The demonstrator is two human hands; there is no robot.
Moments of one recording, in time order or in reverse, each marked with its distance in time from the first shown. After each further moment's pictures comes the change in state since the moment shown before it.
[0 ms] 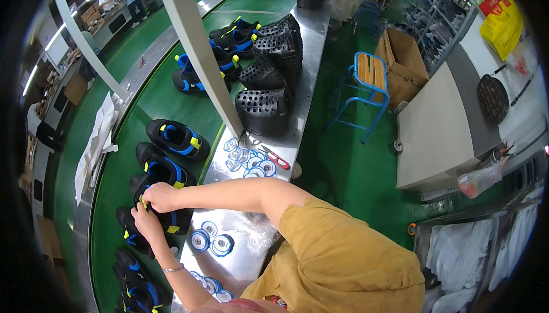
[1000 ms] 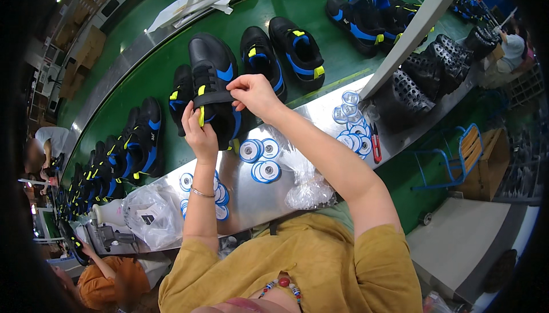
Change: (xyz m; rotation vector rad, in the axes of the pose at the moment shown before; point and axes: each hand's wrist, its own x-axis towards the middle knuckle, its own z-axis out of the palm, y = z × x) left_hand -0.086 -0.019 -0.005 -0.288 0.668 0.046; right_hand -0.015 -0.039 -0.015 0.744 -0.076 0.539
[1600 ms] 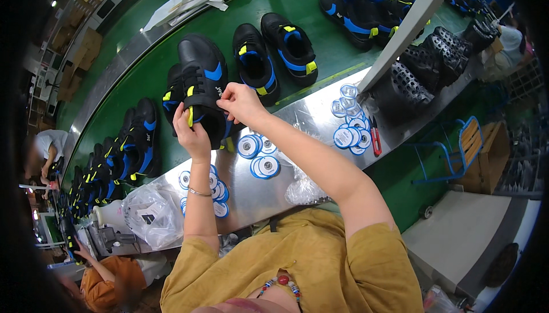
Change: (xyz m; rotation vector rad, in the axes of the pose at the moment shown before) left_hand -0.004 -0.013 -0.008 0.003 0.047 -0.029; right_hand -0.006 0.020 0.027 -0.136 0.017 0.099
